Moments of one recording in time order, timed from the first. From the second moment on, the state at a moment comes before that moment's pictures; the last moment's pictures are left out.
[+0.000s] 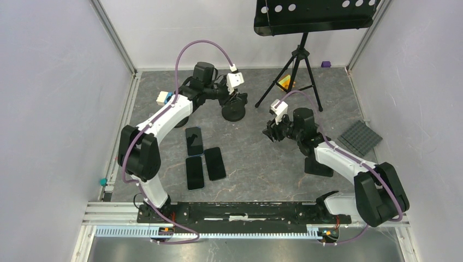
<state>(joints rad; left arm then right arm) -0.45 1.76 1.47 -0.27 0.67 0.63 0.40 1.30 0.64 0.20 -0.38 -0.21</state>
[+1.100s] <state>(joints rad) -0.28 1.38 1.40 -0.59 0.03 0.52 0.40 1.28 0.67 0.13 -0.50 -0.27</state>
